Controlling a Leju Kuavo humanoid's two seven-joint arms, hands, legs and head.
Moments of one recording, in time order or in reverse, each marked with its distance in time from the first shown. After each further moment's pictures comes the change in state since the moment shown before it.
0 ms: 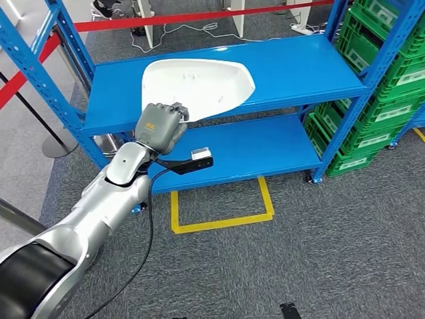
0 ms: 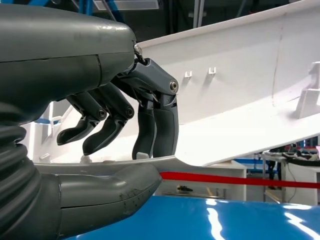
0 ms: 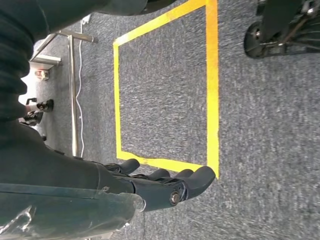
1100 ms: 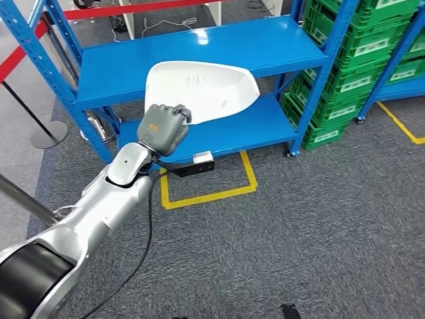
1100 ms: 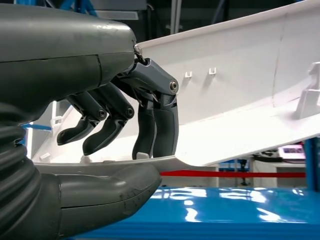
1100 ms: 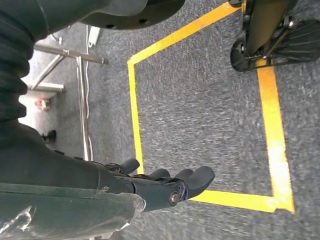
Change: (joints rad) left arm -0.002 0.009 -0.038 -0.010 0.003 -0.008 -0.004; right arm 0.003 0.005 -0.028 0.000 -0.043 0.024 -0.035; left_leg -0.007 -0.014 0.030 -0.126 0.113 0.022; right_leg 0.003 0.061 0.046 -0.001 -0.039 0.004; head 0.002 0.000
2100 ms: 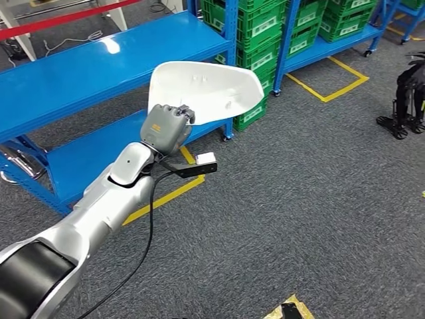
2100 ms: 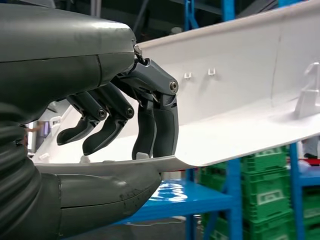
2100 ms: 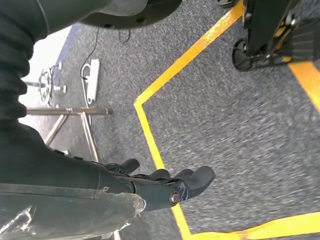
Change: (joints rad) left arm -0.006 0.001 -0.032 0.000 0.018 0.000 0.000; right arm -0.003 0.001 -0.008 0.000 -0.001 -0.002 -0.008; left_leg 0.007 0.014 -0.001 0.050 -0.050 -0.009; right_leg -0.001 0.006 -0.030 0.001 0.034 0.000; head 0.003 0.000
